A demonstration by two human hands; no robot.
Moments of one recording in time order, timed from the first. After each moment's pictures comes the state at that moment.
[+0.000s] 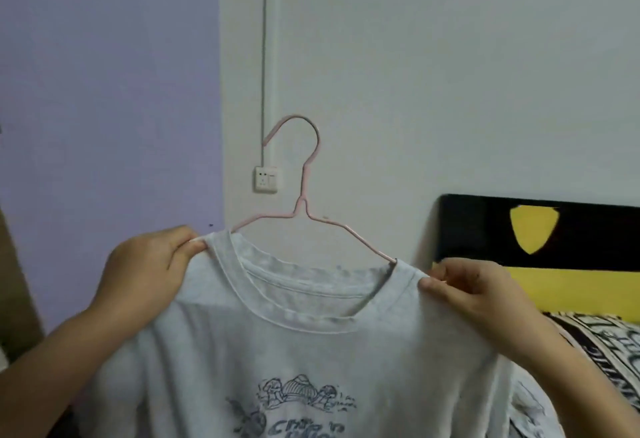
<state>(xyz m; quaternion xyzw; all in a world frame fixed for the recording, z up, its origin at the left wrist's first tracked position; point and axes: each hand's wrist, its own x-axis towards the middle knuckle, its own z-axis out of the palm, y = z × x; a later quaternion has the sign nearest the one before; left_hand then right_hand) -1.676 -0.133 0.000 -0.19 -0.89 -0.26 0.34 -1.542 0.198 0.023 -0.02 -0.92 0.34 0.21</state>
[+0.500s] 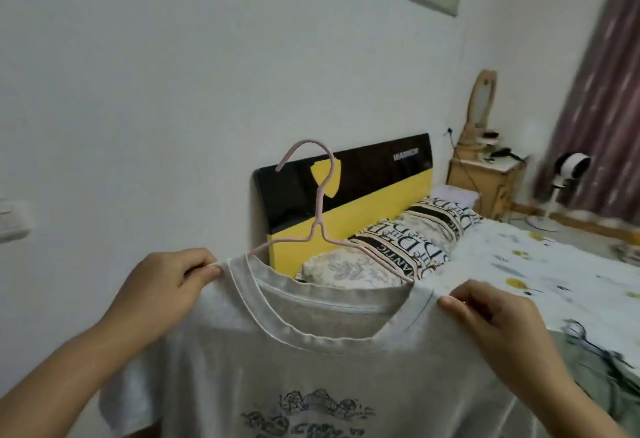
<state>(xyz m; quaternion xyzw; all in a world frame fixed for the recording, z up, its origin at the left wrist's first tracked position) -1.703 0.069 -0.006 -0.52 -0.77 -0.35 0.08 -1.376 0.234 -0.032 -0.36 -0.83 0.16 0.40</state>
